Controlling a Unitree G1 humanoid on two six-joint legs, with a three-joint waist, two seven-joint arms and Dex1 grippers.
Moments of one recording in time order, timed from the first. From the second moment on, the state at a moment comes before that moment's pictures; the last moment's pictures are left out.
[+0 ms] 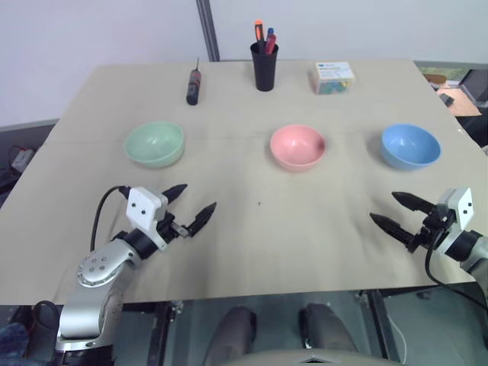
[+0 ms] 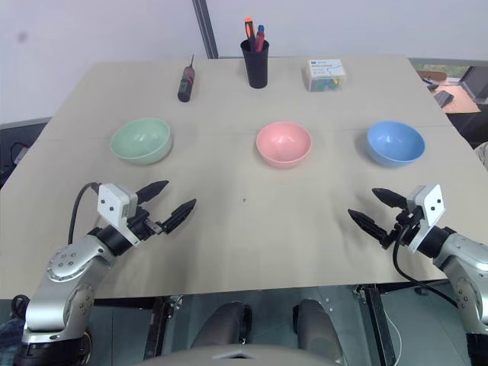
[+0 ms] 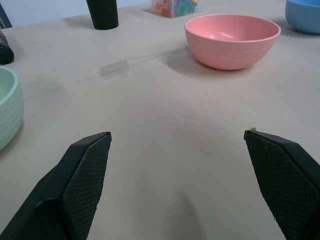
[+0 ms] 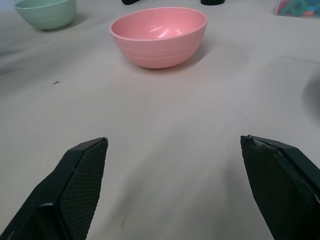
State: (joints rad) left arm 0.13 0.52 0.24 -0.37 -0.41 0.26 -0.65; right arm 0.12 -0.66 -0.31 -0.22 0.56 0.30 0.88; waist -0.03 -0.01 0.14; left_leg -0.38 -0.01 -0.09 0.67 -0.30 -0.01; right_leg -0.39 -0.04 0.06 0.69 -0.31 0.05
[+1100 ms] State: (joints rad) left arm 0.09 0.51 0.23 -0.37 -0.52 0.28 -0.69; right arm -0.04 -0.69 -0.20 -0.24 0.47 0.31 0.86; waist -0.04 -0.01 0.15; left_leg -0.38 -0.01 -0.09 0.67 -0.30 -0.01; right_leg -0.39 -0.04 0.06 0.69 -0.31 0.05
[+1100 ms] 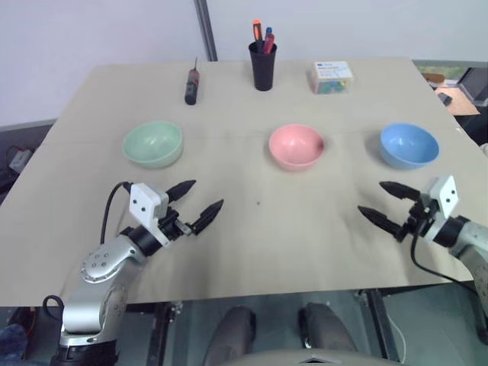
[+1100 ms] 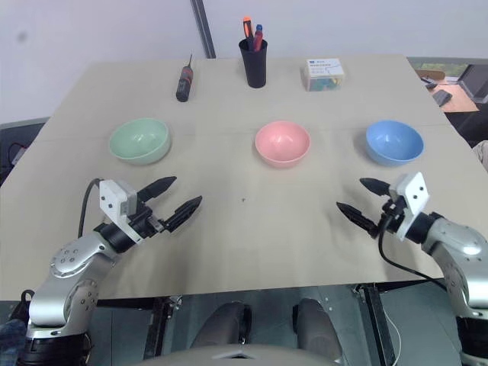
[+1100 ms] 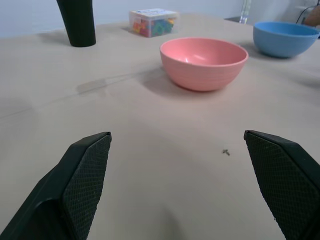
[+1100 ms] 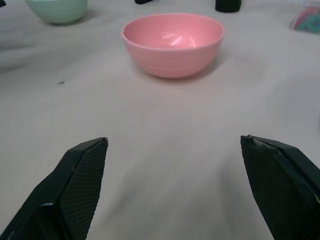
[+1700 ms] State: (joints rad) left arm 0.07 0.48 0.24 -0.45 -0.65 0.29 -0.71; right arm -0.72 -0.61 0.25 0.13 0.16 0.38 0.95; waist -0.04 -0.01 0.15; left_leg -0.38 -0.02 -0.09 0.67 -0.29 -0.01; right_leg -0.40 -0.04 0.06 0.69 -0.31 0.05
